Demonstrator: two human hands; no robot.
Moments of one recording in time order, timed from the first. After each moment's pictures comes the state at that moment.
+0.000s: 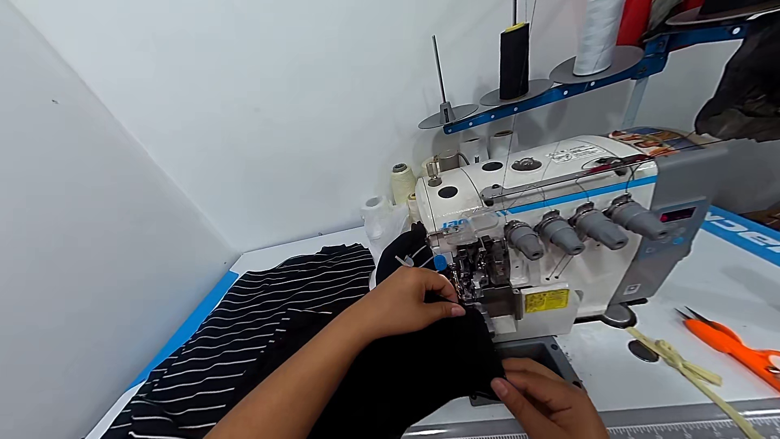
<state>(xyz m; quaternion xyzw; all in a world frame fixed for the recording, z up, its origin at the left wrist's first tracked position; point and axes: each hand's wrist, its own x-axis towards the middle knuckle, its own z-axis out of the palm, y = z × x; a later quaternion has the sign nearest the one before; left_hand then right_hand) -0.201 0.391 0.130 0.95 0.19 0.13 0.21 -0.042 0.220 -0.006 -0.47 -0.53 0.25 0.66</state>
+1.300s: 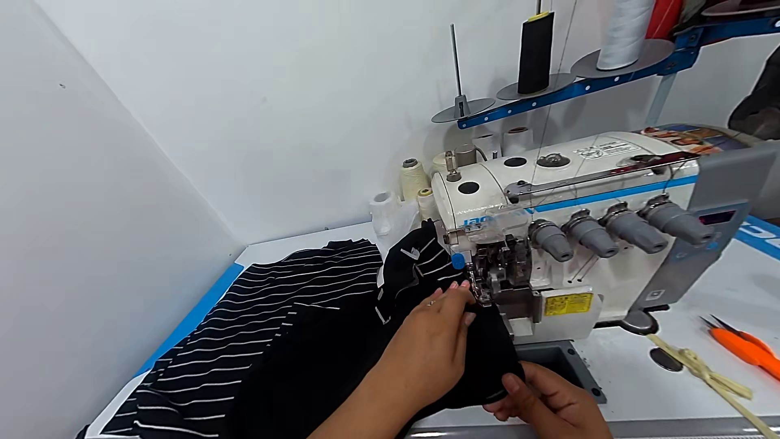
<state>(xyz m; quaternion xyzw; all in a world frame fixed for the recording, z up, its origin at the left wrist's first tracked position) -0.203 0.338 0.077 0.92 0.25 0.29 0.05 -0.061 0.221 0.009 -0.40 -0.43 0.42 0.69</state>
